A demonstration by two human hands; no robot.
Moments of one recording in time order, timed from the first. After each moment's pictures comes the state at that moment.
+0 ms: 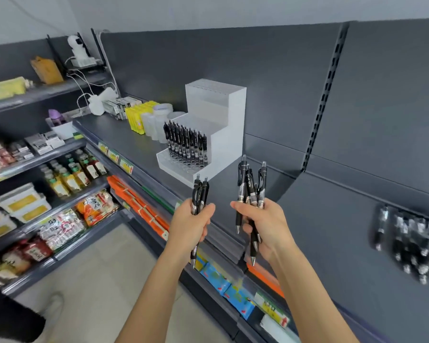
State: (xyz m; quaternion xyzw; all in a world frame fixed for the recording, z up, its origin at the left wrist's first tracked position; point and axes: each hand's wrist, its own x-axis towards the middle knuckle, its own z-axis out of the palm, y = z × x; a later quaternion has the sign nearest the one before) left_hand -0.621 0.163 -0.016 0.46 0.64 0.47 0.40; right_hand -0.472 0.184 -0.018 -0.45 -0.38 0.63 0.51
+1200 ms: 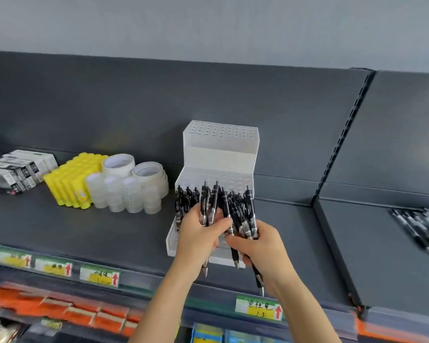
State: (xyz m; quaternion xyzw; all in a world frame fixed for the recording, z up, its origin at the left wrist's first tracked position) left_hand -0.800 0.396 0.010 0.58 0.40 0.41 0.58; right_hand -0.686 0.323 0.003 -0.62 -0.38 0.39 0.57
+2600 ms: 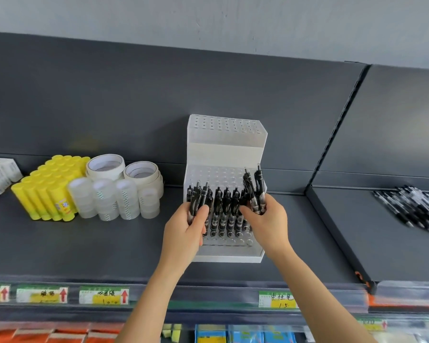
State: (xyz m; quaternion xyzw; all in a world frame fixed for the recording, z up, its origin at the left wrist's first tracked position) left_hand -0.853 0.456 -0.016 0.67 0.36 0.38 0.53; right_hand -0.698 0.385 -0.010 -0.75 -0.35 0.12 0.55
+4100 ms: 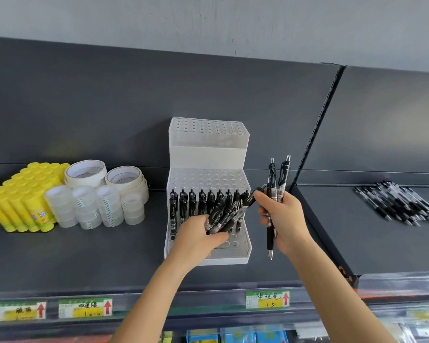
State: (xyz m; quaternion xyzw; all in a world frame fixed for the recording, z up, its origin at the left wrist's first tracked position) left_hand -0.817 0.450 -0.017 0.77 0.34 0.20 0.50; right_hand -0.665 0.357 0.018 -0.66 -0.21 0.25 0.68
